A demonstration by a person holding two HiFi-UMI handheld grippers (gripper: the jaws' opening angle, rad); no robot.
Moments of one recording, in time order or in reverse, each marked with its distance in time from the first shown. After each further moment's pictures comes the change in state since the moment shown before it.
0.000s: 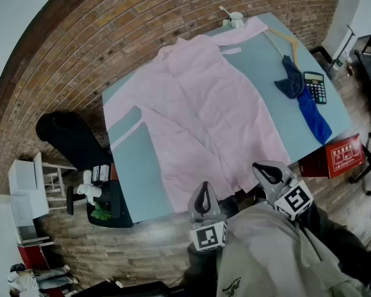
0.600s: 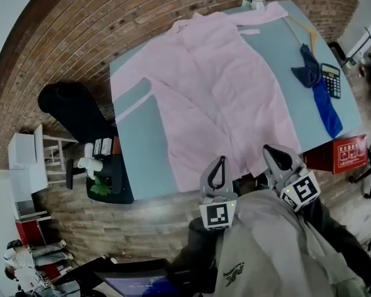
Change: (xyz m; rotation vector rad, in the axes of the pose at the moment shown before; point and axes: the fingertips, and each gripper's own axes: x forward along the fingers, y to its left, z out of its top) left arm 0.024 -0.013 -0.001 0.048 0.035 -0.131; right arm 0.014 0.001 0.004 0.046 -0.017 -0.070
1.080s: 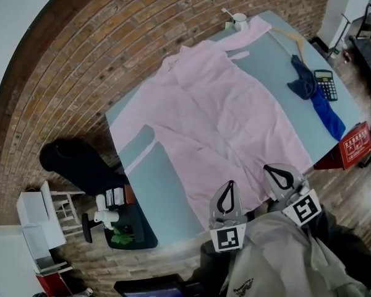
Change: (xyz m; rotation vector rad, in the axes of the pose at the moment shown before) left arm 0.036 0.044 0.019 0.058 -0.004 -0.164; right arm 0.060 0.014 0.029 -0.076 0.000 -0.145
